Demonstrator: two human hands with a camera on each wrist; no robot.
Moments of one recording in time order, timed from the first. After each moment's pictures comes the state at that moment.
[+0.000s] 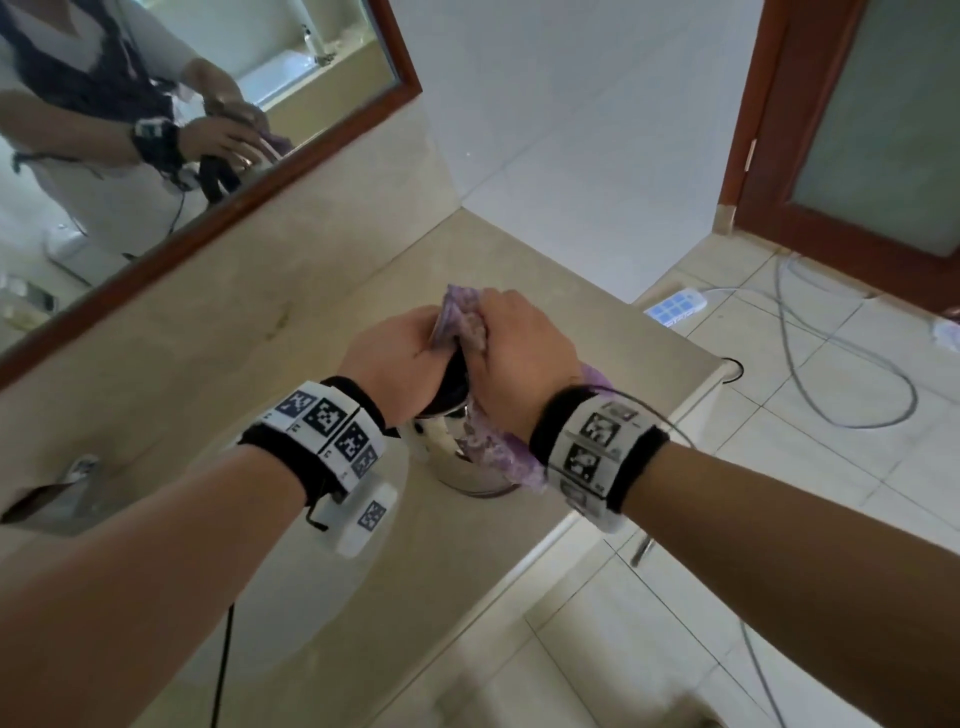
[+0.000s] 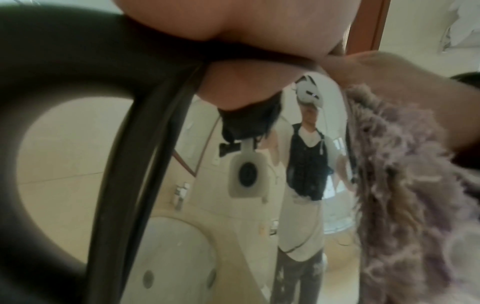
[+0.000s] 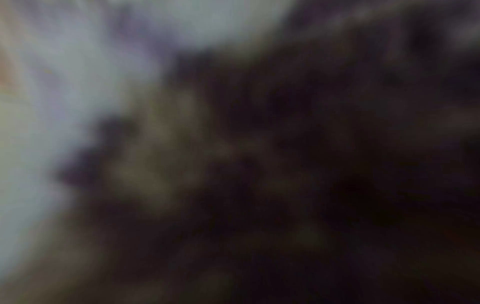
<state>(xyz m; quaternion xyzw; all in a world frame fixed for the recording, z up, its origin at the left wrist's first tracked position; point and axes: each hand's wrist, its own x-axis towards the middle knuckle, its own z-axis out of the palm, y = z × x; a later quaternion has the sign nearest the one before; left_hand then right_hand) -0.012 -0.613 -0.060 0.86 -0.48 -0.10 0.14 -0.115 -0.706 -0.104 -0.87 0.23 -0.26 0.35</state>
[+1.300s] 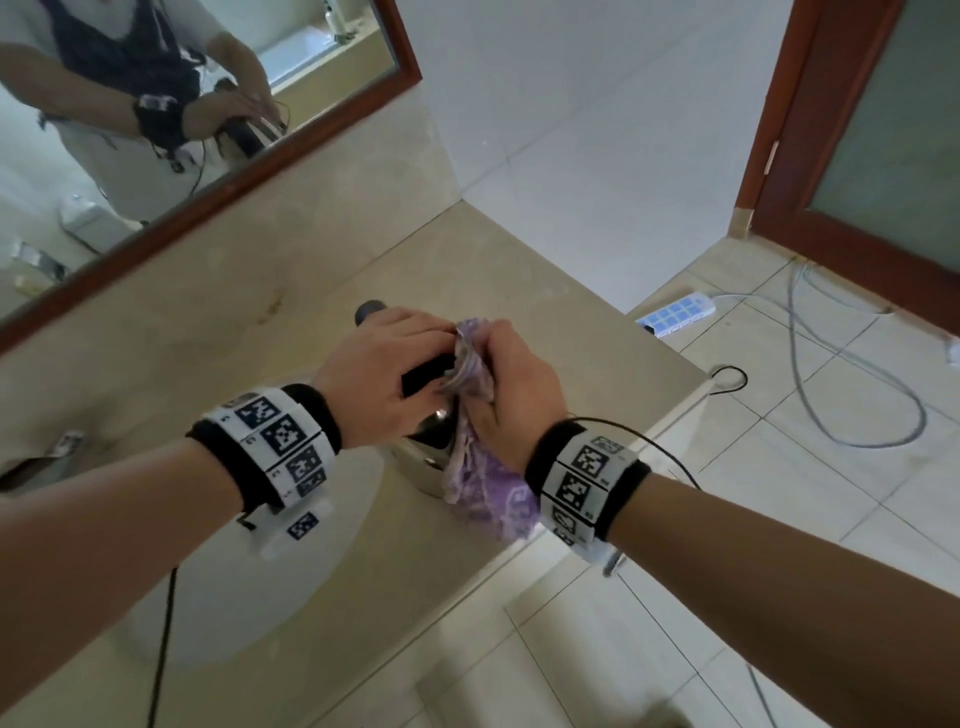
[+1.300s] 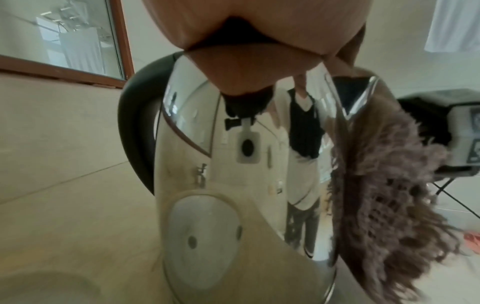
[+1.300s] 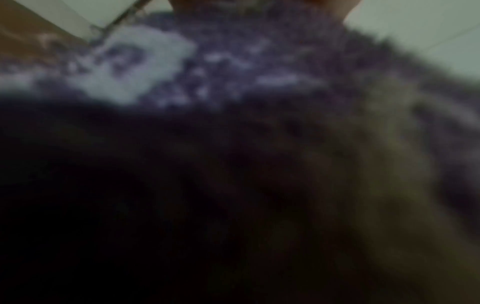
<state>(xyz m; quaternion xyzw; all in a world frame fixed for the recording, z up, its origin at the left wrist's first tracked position) -0.015 -0.610 -0.068 0.75 -0.65 -0.03 0.10 -0.142 -0.712 -0.139 -0.81 0.15 -0.30 0.48</state>
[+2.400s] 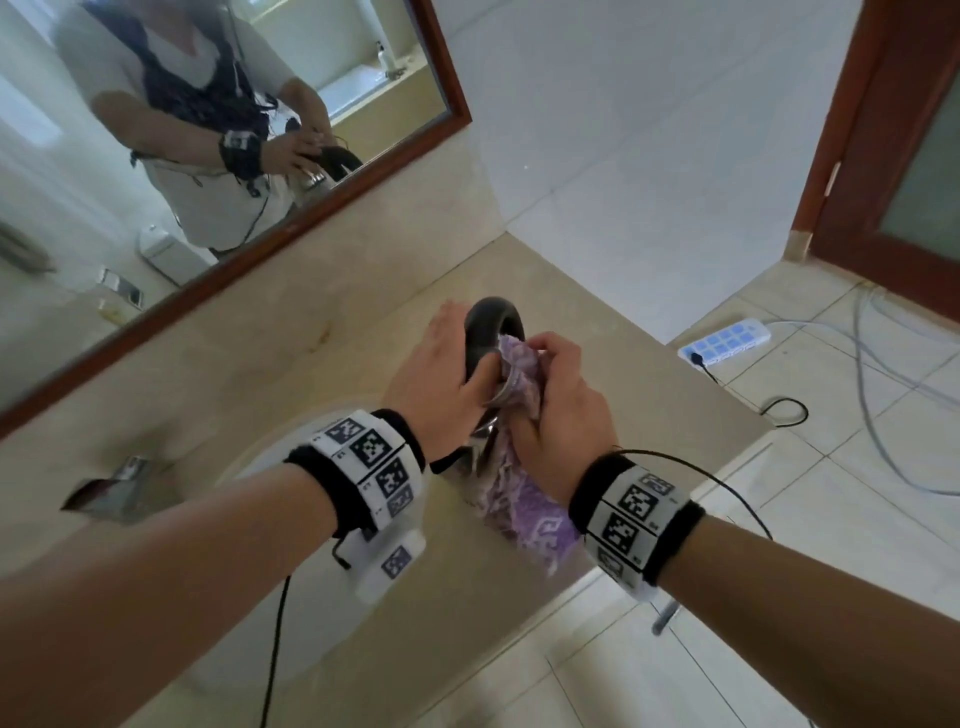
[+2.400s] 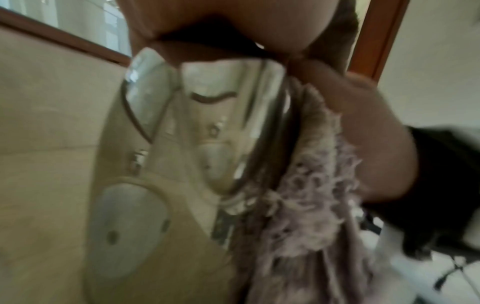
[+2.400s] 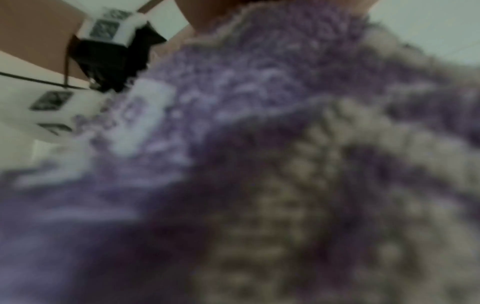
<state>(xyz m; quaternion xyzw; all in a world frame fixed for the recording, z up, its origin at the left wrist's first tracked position) -0.011 -0.637 -0.070 0.88 -0.44 -0.06 0.17 -0.127 -0.721 -0.127 -0.80 0.19 -0.30 0.47</state>
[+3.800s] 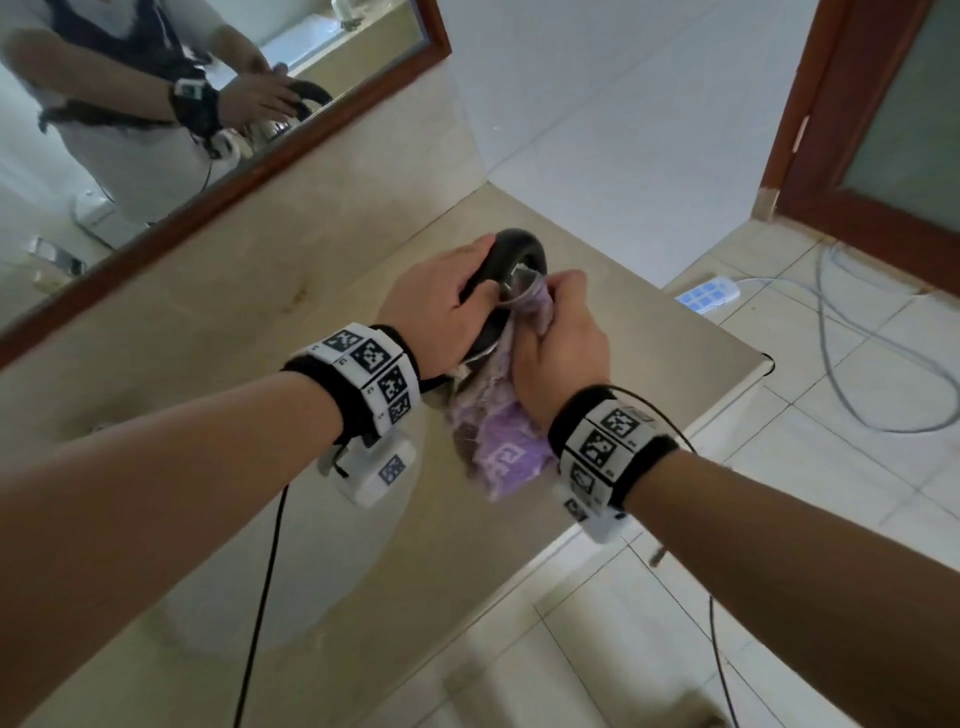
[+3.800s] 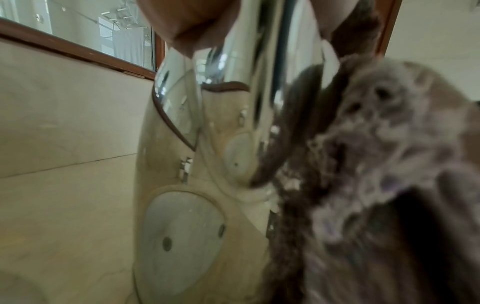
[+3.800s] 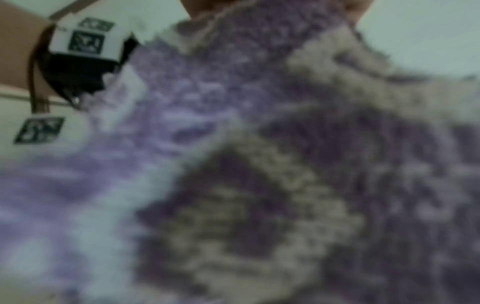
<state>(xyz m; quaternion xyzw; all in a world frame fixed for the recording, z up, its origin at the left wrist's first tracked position) 0.016 -0.642 -0.079 0.84 -0.52 -0.05 0.18 -0.108 -0.702 -0.126 -0.74 0.32 -0.33 0.50</state>
